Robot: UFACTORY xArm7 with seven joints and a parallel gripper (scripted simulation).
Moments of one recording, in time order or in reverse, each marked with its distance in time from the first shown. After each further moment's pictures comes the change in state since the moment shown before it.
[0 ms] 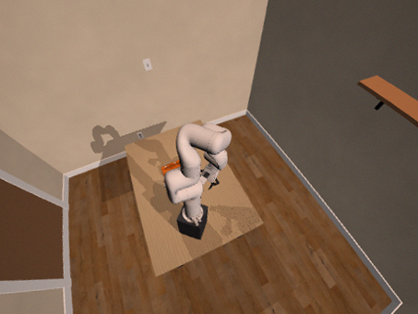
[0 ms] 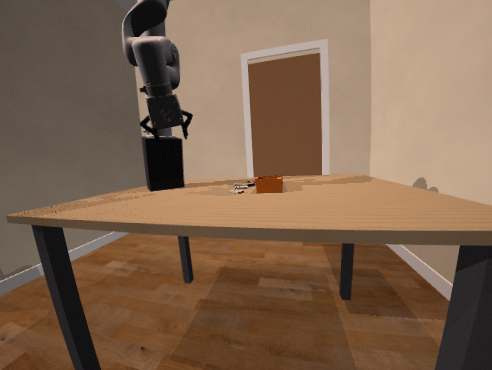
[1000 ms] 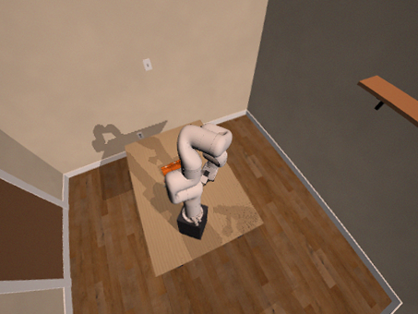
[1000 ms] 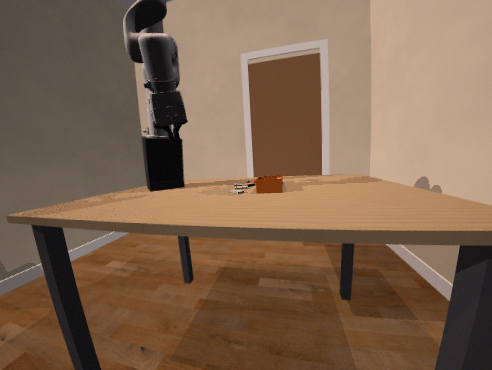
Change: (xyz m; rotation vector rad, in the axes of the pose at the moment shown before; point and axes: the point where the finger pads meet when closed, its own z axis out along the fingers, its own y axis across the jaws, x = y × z) arm -0.004 0.007 -0.009 0.045 -0.013 -0.137
